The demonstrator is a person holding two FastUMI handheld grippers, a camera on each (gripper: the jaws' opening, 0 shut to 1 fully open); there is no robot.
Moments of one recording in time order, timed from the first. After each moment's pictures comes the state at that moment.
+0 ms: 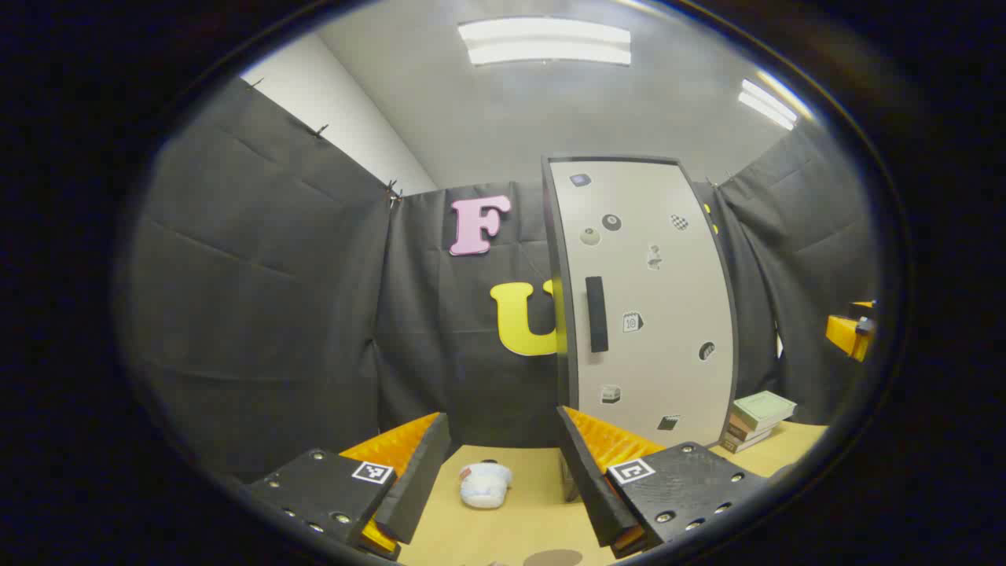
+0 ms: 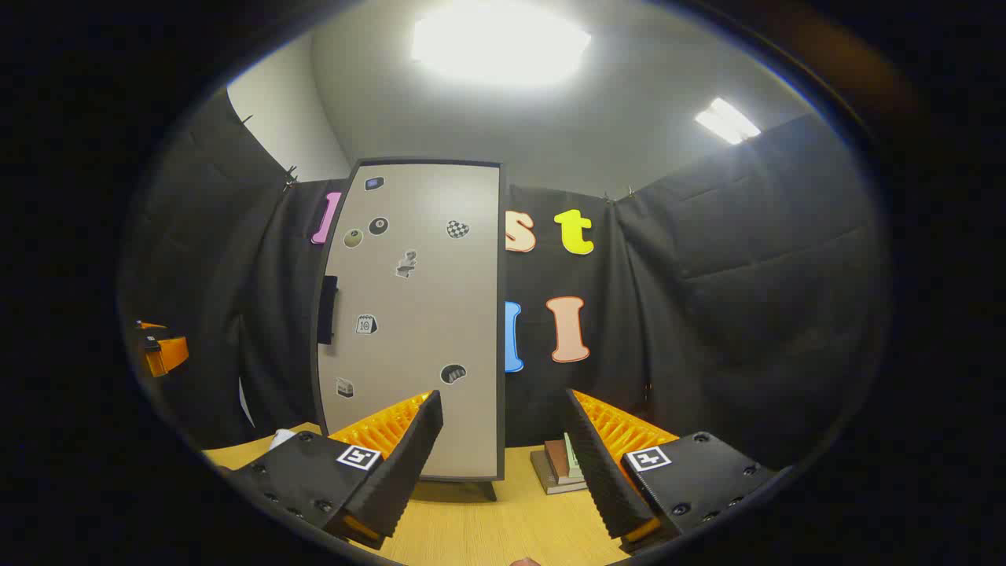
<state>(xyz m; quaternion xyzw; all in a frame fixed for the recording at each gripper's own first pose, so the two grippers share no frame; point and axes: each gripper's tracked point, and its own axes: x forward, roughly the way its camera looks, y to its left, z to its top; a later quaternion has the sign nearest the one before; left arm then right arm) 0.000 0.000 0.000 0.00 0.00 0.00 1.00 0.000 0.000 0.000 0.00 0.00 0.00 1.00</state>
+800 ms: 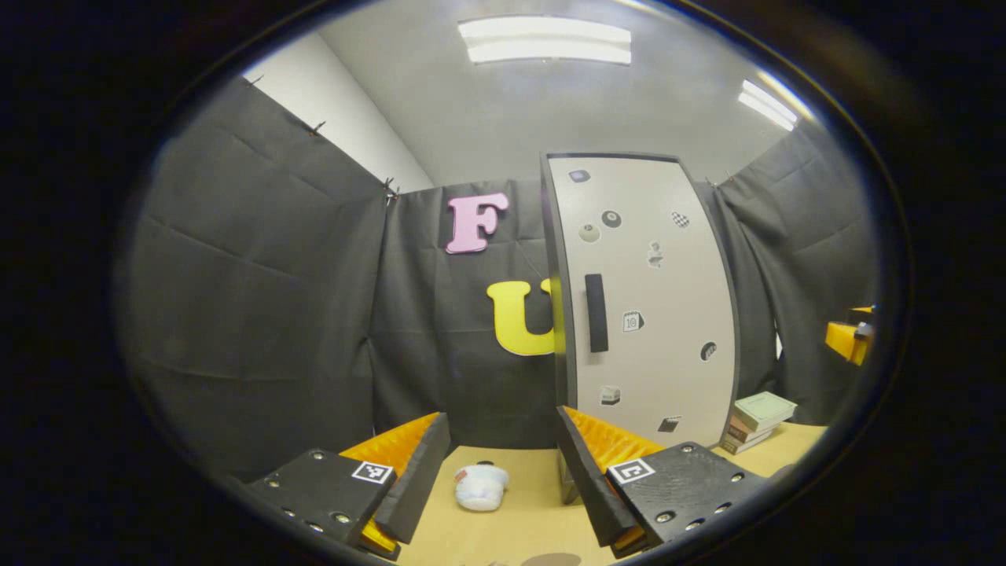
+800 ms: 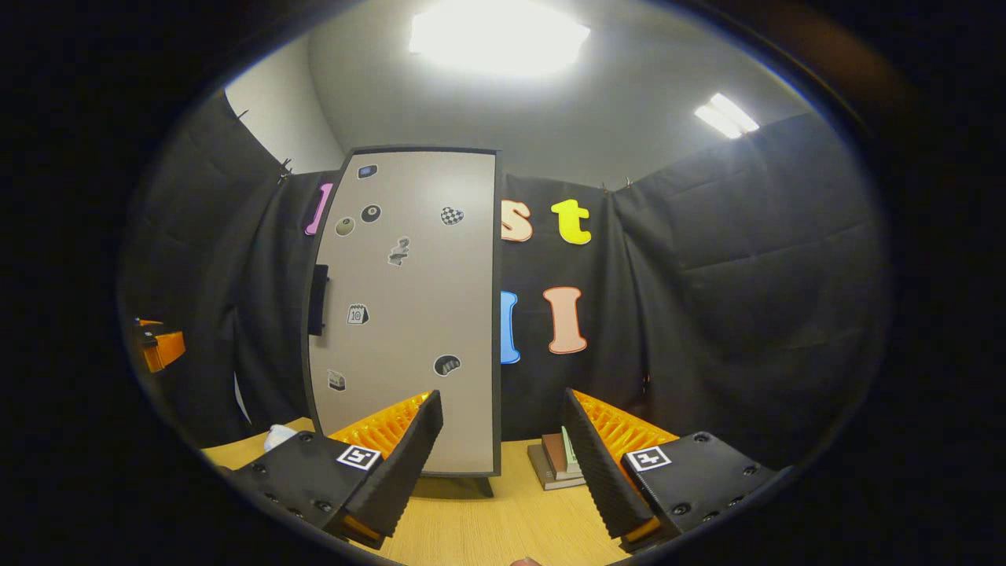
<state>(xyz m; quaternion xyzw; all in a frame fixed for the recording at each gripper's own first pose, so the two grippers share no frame) 0.013 -0.009 -0.006 0.00 0.00 0.00 1.00 0.012 -0.006 -0.011 0.00 0.02 0.00 1.00</state>
